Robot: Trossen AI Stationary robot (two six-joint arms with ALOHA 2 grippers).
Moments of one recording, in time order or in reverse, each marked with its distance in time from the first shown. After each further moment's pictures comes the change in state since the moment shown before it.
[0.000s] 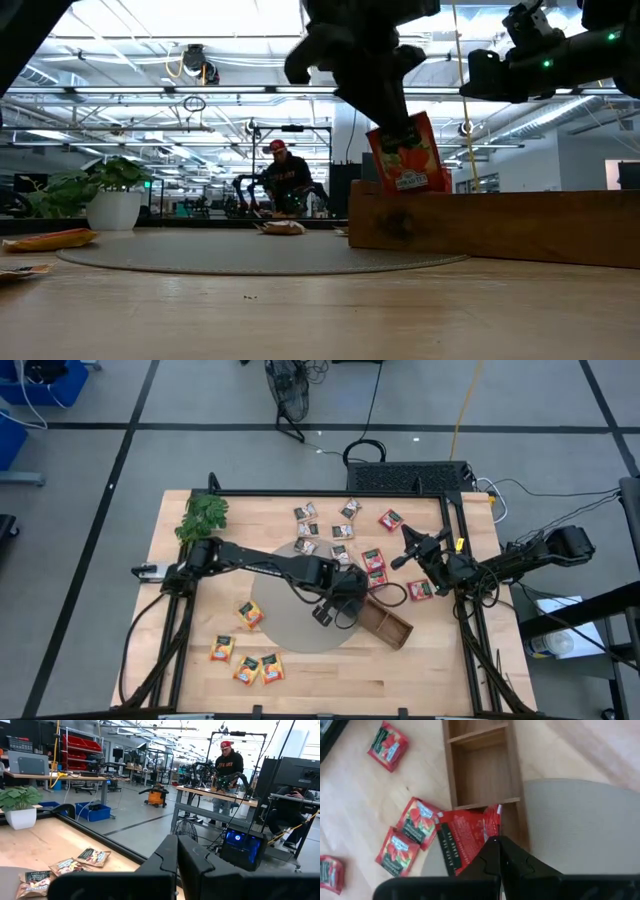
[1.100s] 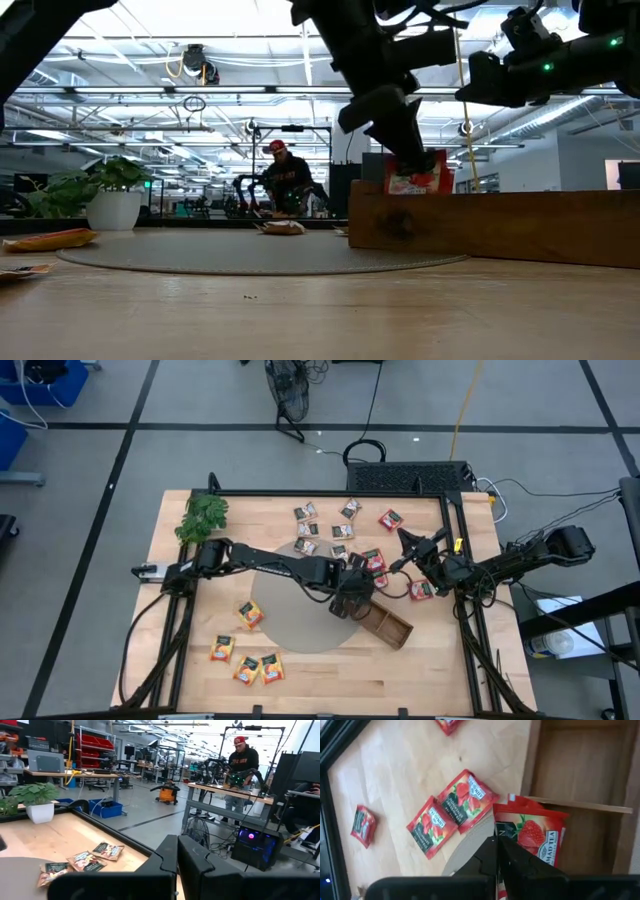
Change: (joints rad) left arm 0.027 0.071 -0.003 0.156 -0.213 -0.184; right arm 0.000 0.001 0.001 -0.082 -0.052 0.090
